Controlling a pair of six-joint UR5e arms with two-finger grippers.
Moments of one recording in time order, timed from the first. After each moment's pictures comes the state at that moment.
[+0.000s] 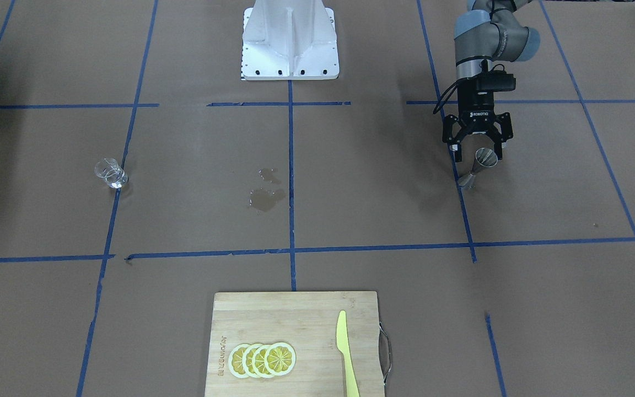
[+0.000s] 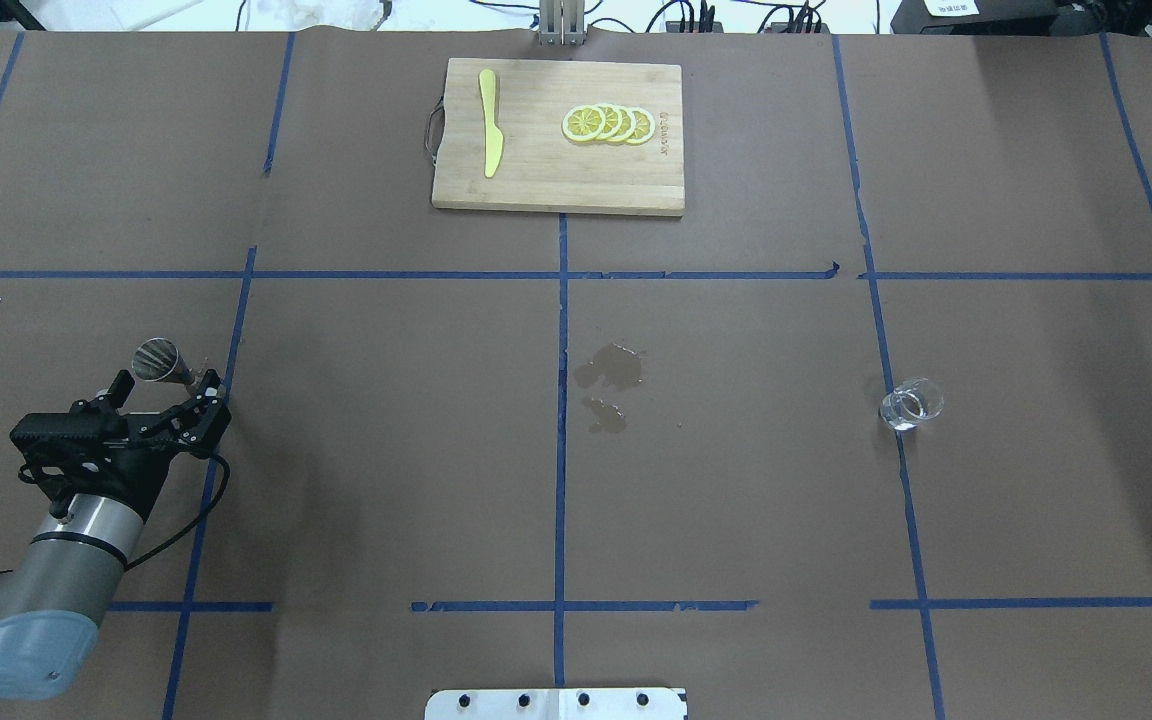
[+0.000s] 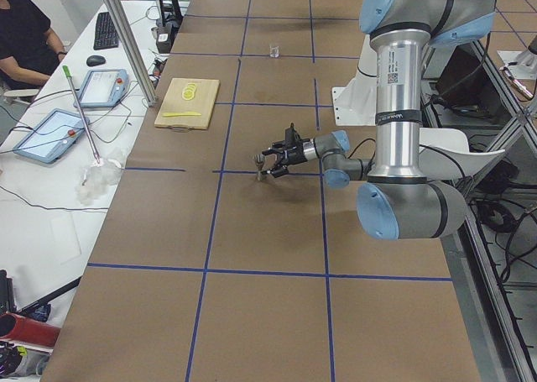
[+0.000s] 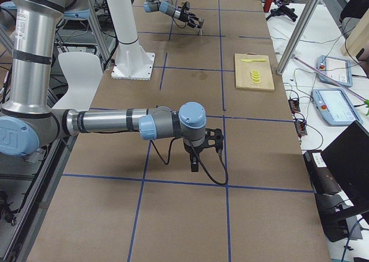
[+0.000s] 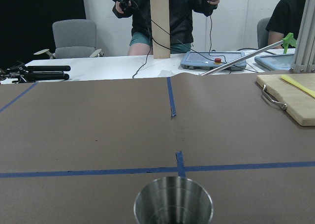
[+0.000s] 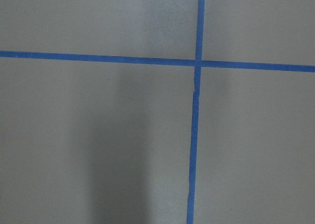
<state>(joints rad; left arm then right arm) -0.18 -1.47 -1.76 -2.44 -0.53 -1.36 1.51 -1.76 1.84 -1.48 2.35 0.12</state>
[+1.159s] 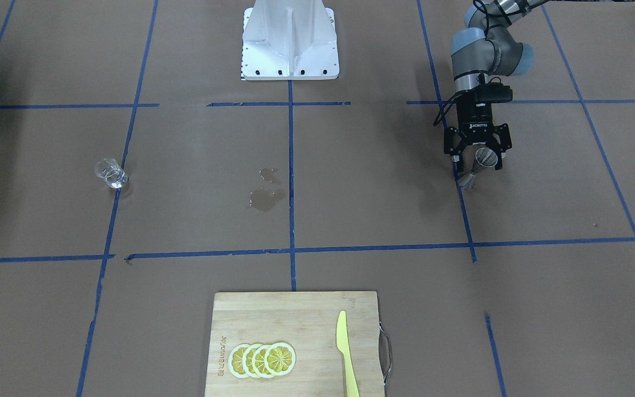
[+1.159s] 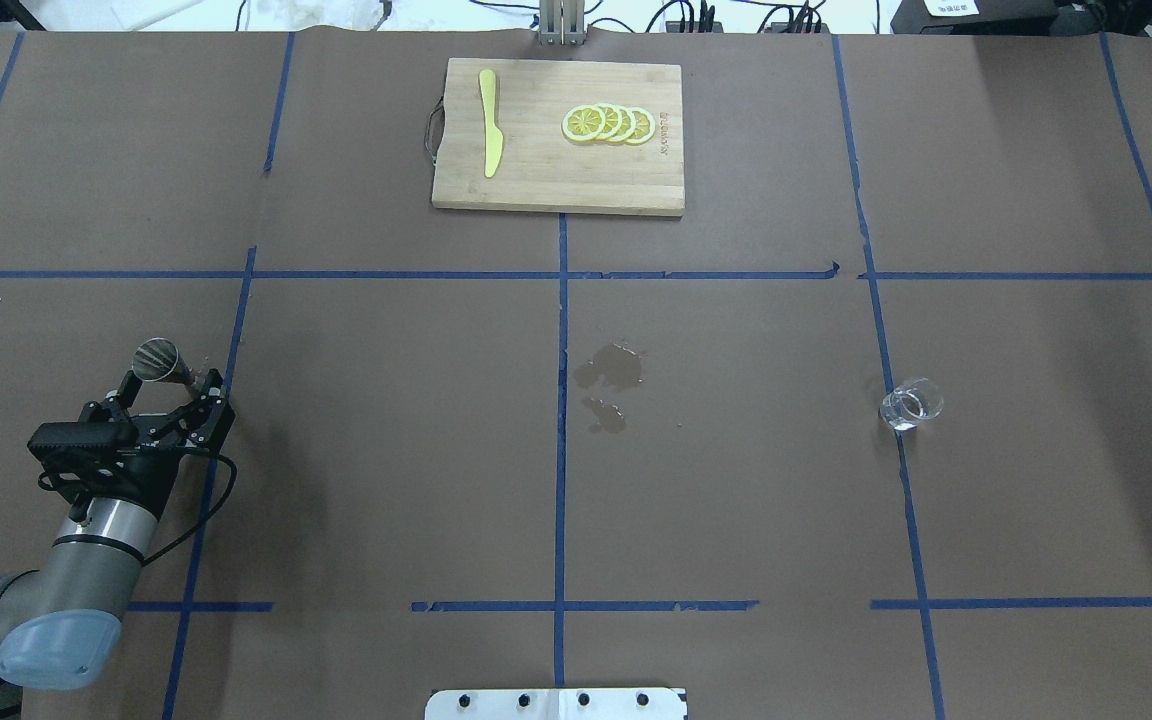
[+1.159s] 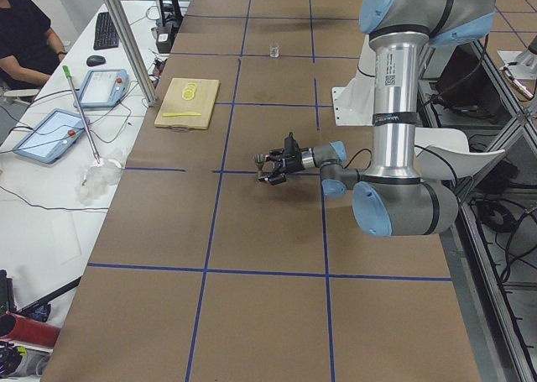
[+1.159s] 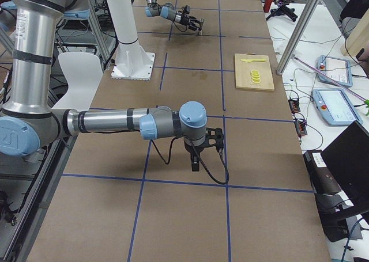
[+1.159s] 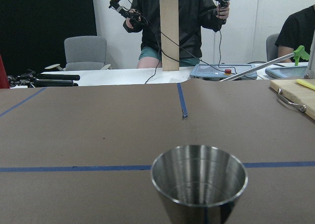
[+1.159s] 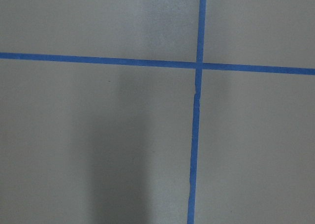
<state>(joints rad) -0.18 -1.53 -1.62 -2.52 -0.48 -1.36 1.51 -1.76 1.84 -1.48 2.35 0.12</state>
